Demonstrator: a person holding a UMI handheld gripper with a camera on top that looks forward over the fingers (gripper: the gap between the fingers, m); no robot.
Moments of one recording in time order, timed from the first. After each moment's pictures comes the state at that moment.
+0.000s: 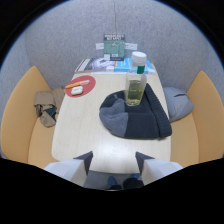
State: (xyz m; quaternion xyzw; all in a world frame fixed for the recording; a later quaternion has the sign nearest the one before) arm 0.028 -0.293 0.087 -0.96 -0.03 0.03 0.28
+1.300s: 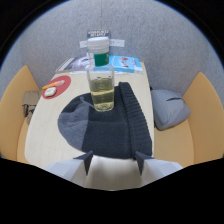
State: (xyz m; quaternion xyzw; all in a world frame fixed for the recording) arm 0.132 -0.228 0.034 -0.96 -0.05 0.00 0.29
